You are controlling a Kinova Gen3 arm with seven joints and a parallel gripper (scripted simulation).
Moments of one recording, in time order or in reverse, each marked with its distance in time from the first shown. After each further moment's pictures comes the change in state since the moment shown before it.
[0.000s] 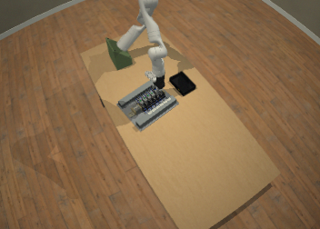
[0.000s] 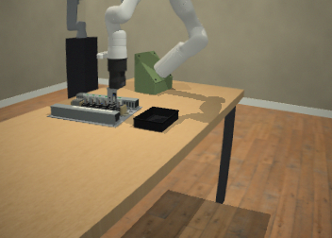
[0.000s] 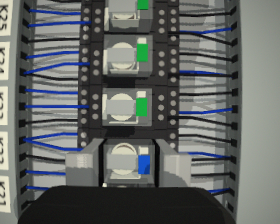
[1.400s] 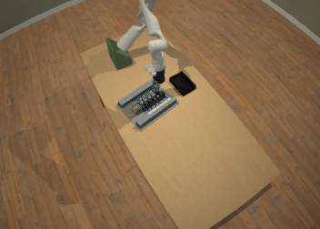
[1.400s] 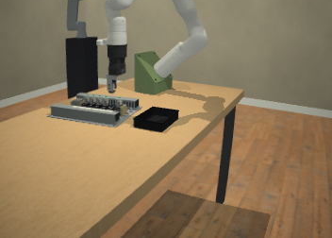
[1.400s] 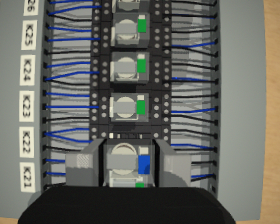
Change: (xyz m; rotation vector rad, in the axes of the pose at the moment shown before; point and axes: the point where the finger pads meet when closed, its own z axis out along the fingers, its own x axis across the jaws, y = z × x) arm -0.001 0.000 -0.053 0.000 0.000 0.000
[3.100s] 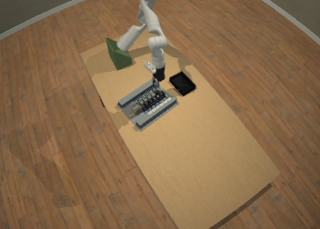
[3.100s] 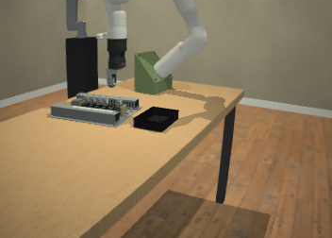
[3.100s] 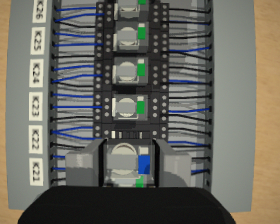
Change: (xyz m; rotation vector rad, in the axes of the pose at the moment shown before) arm 0.000 0.000 -0.023 0.000 0.000 0.000
